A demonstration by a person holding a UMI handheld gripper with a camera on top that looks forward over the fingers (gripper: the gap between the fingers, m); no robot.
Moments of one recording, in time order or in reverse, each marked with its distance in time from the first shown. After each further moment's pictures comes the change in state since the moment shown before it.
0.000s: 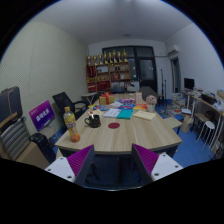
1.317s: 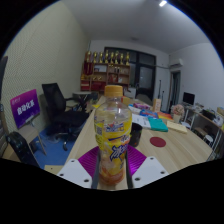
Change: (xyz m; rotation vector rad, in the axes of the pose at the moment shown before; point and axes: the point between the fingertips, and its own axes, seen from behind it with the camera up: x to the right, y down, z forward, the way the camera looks) arm -0.235 -0.002 0.354 0.059 0.183 -0.138
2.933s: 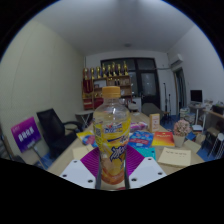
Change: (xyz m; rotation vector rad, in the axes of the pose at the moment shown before) arm 0.202 -0.116 0.055 0.153 -0.172 0.145
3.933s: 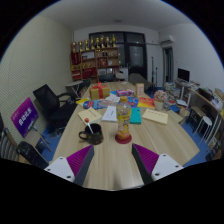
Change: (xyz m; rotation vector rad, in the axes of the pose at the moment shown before) arm -0.046 0.068 -0.236 -0.358 0.152 0.031
